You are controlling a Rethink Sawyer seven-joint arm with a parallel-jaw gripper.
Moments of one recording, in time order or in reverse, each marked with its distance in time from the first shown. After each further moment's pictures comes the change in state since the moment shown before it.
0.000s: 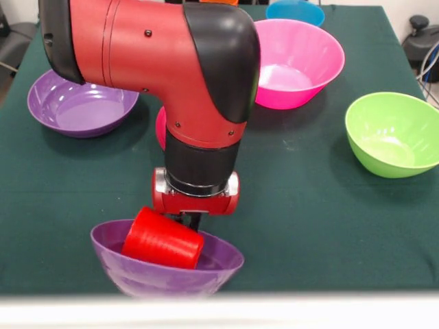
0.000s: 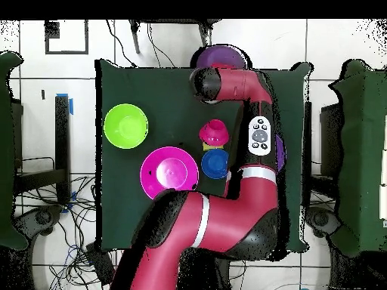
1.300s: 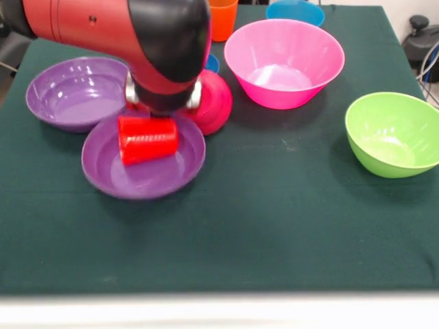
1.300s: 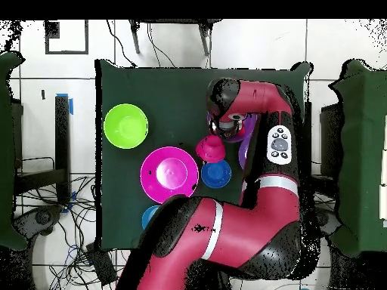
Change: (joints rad) arm -0.040 -0.101 -0.101 0.189 0.005 0.583 0.000
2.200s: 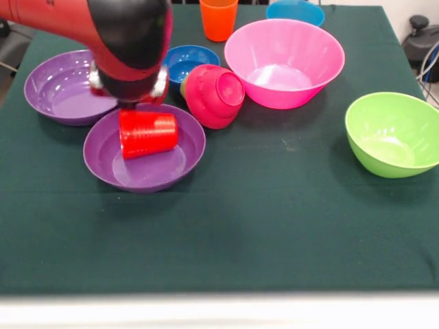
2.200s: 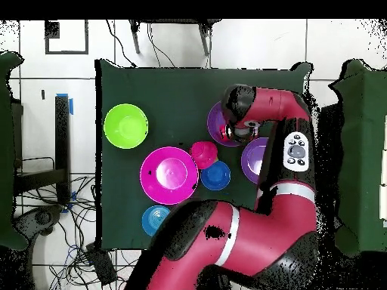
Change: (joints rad) arm -0.063 -0.060 -0.020 0.099 -0.049 -0.269 0.000
